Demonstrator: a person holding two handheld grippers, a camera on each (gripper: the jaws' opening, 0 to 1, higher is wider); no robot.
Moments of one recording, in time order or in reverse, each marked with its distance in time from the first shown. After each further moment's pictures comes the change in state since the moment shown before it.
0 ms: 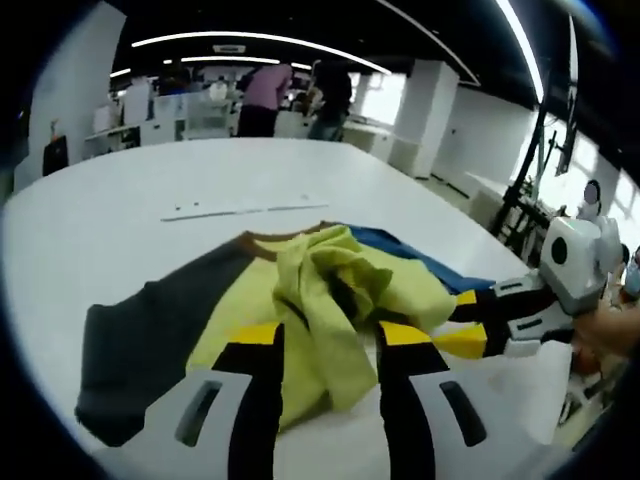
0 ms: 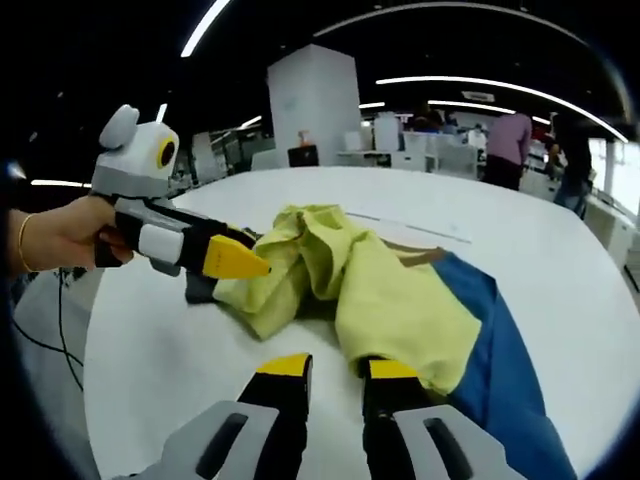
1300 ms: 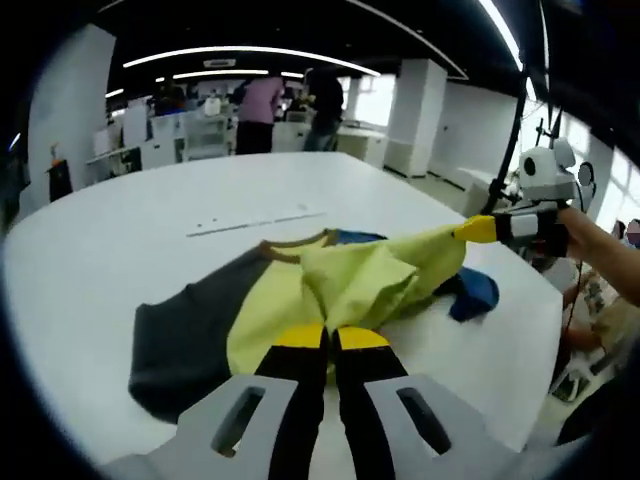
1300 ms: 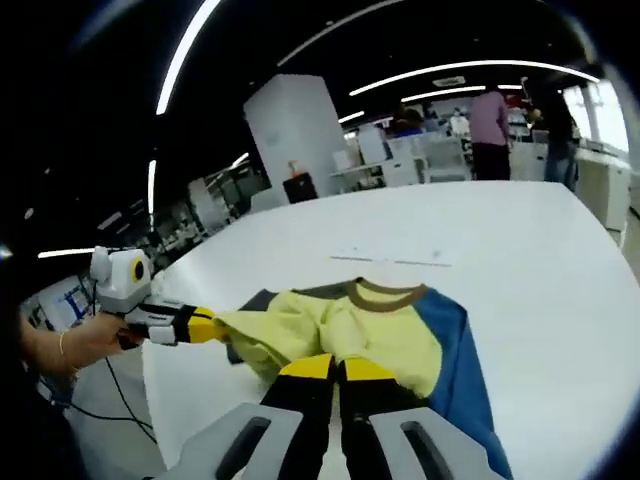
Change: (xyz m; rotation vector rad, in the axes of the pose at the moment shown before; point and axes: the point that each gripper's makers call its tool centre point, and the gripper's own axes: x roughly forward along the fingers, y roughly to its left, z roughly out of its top) left arm -0.077 -0.001 0.010 0.102 -0.024 -0.002; right arm -0.076 -0.020 0.068 0.248 -0.079 0.099
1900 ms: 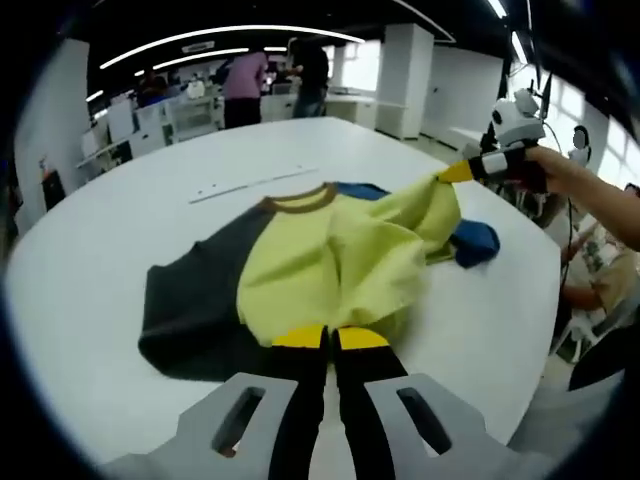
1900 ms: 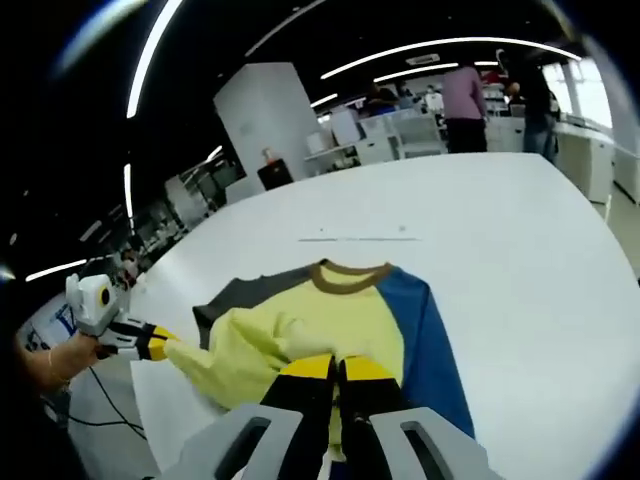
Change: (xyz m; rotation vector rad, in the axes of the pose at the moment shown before) left arm -0.018 0.007 -0.057 0.060 0.155 -0.002; right arm 0.008 -0.049 -0.024 0.059 0.085 -0.119
